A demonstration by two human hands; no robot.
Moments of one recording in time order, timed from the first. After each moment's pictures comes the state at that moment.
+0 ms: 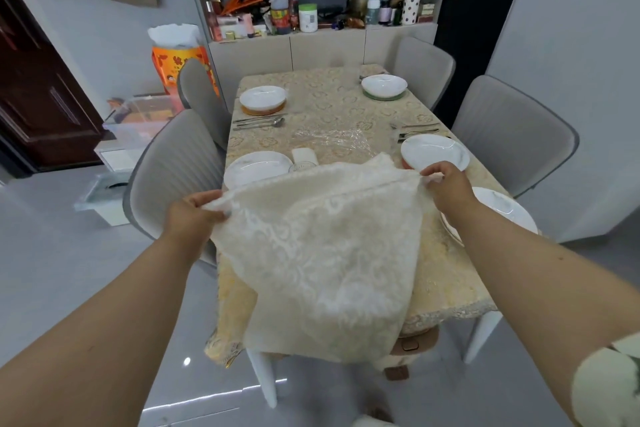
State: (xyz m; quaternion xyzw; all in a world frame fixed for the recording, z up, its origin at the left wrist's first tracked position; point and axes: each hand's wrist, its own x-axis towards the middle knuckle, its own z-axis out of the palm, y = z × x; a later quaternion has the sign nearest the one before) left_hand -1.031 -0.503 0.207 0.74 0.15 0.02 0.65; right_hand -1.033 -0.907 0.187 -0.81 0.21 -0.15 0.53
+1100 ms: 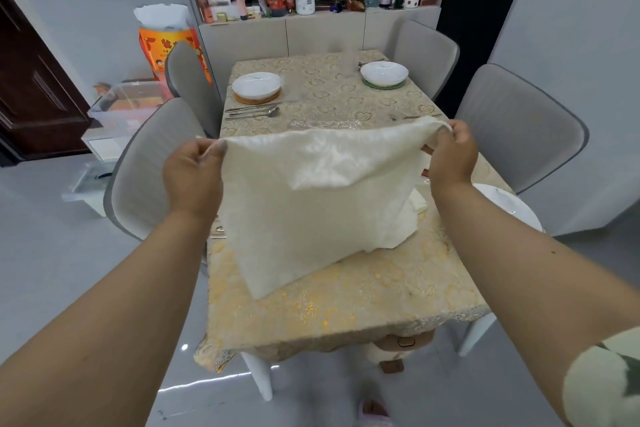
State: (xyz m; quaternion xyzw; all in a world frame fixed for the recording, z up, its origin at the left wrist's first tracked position) left_hand -0.998 -0.546 0.241 0.79 0.05 0.24 0.56; right_hand -1.006 -0.877 0.230 -0.75 0.23 -0.30 0.53
